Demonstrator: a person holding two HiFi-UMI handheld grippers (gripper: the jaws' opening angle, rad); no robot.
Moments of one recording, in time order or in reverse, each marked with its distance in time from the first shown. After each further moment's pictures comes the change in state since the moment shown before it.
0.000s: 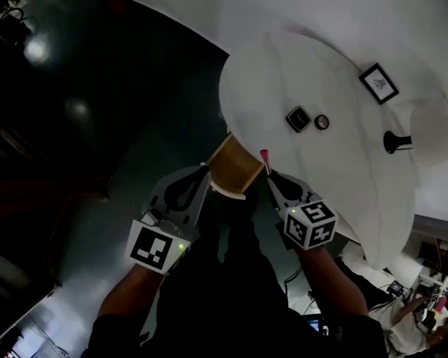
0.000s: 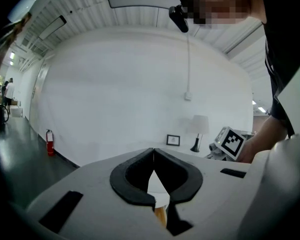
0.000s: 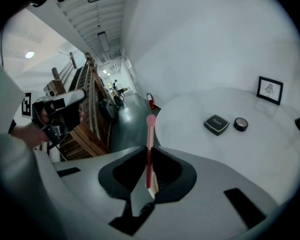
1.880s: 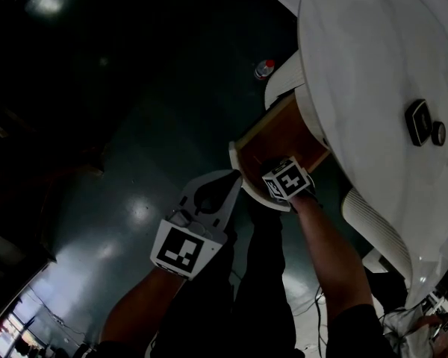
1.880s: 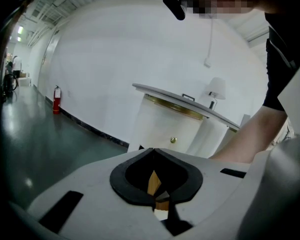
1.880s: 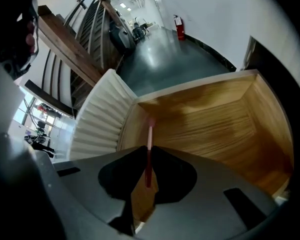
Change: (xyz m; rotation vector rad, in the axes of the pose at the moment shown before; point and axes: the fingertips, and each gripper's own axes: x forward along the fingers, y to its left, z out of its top) left arm 0.059 0.081 -0.315 -0.139 0.249 0.029; right arm 0.348 -0.063 -0.329 -0.280 0.689 0.255
